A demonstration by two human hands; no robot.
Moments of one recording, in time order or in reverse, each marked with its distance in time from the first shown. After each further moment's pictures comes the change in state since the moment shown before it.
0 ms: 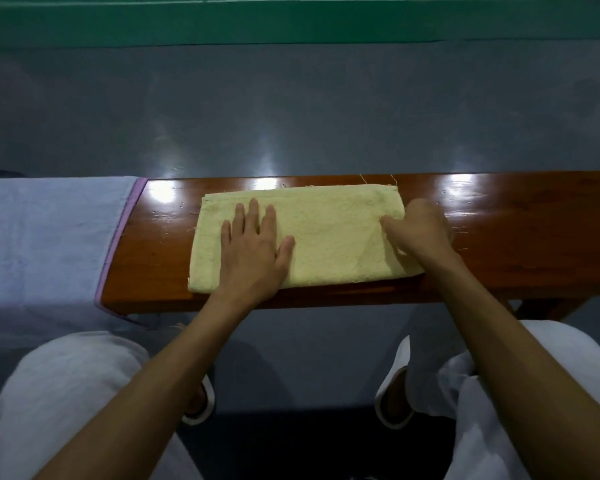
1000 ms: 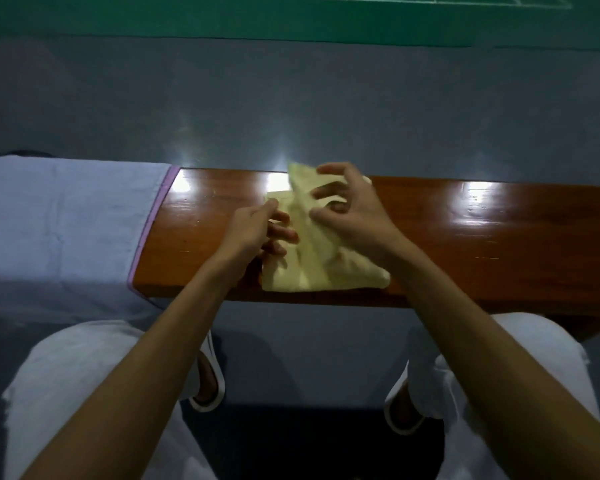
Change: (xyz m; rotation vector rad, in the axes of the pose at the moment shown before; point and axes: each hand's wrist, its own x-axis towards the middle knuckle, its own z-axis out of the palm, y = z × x) left_hand 0.008 -0.025 -0.055 -1.156 -0.193 -0.486; right_hand -0.063 -0.114 0.008 0.819 -0.418 -0.399
